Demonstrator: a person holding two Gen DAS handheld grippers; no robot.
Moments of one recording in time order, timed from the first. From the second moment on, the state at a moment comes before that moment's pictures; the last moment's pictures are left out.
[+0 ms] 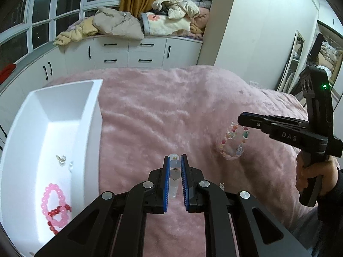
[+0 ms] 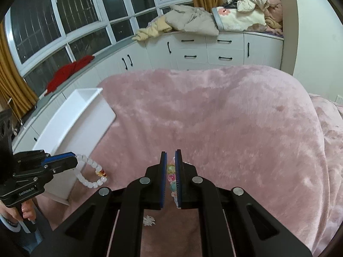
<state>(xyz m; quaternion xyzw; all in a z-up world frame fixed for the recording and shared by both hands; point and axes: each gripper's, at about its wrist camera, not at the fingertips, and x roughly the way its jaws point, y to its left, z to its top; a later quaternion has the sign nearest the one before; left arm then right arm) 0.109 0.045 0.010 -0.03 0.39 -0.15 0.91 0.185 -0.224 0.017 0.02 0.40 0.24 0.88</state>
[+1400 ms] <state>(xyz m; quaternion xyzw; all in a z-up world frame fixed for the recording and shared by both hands) 0.074 0.183 0.074 -0.07 0.37 -0.05 0.92 0.179 -0.014 0.161 -0.06 0.30 0.43 0.85</state>
